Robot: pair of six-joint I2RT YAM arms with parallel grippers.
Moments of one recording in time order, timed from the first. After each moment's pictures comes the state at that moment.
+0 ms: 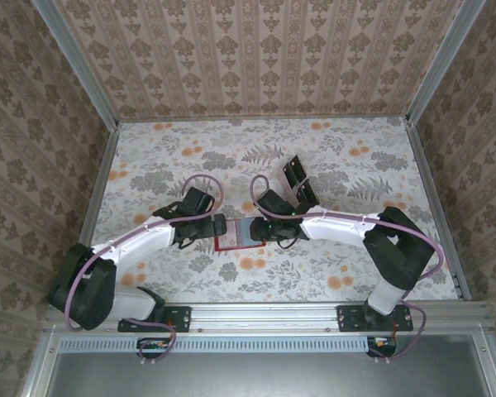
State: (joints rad) left arm -0.60 1.33 0.70 -0.49 -0.09 -0.61; right arm 0.81 1.70 0.99 -0.34 -0.04 0.74
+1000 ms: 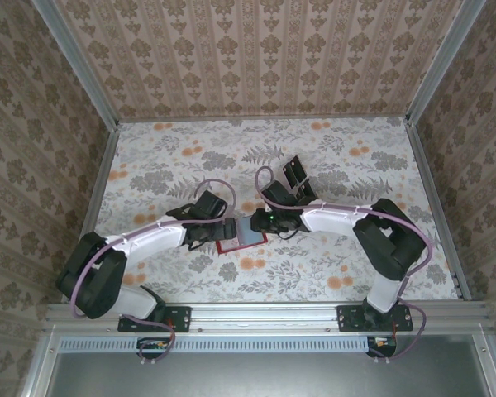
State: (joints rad) left arm -0.69 1.40 0.71 -0.44 -0.13 -0.65; right arm 0.72 1.77 1.01 -0.21 -0.17 0.74
